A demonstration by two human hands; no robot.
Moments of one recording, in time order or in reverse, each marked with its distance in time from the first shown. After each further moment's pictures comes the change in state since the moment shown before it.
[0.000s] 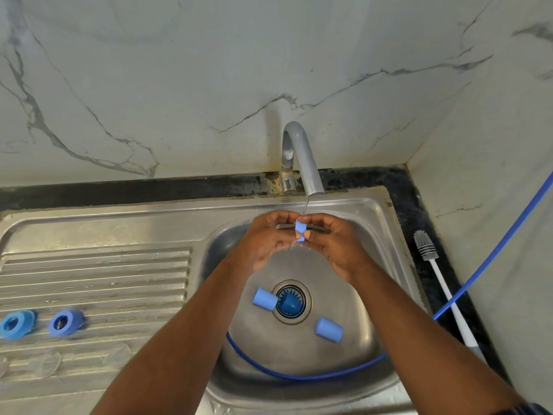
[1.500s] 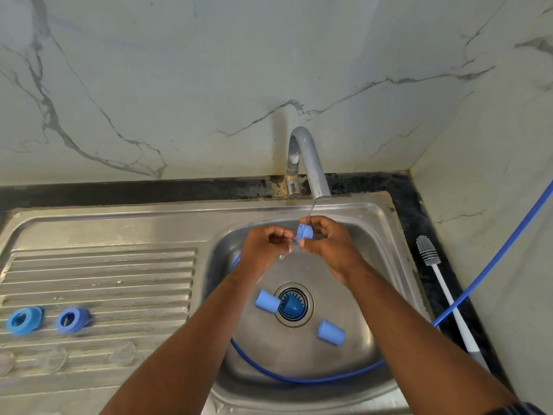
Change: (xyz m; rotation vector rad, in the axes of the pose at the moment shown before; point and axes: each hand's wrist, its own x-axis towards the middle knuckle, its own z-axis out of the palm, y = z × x) left_hand -0.010 -0.023 -0.010 0.318 0.239 0.150; right_hand 0.001 0.003 0.012 -0.212 0.034 0.024
